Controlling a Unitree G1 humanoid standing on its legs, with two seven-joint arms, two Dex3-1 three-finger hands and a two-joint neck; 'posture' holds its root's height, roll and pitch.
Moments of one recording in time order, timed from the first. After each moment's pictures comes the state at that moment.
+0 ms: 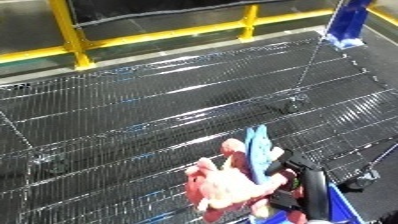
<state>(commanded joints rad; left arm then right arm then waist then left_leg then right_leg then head) 0.15 0.32 -0.22 0.18 -0.55 -0.18 0.24 -0.18 -0.63 -0.28 0.14 0.21 -0.19 -0.50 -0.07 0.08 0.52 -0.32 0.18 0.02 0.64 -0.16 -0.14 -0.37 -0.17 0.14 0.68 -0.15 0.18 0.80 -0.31</state>
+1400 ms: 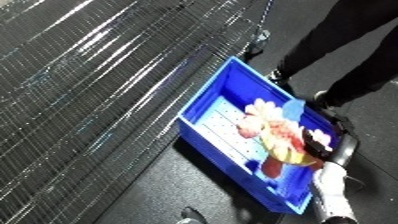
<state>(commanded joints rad) 0.10 0.33 -0.27 0.23 -0.52 -0.20 0.21 0.05 -0.58 -0.61 0.61 0.47 -0.29 -0.56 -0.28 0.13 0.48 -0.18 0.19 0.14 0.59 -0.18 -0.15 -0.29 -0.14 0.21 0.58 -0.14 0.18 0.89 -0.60</state>
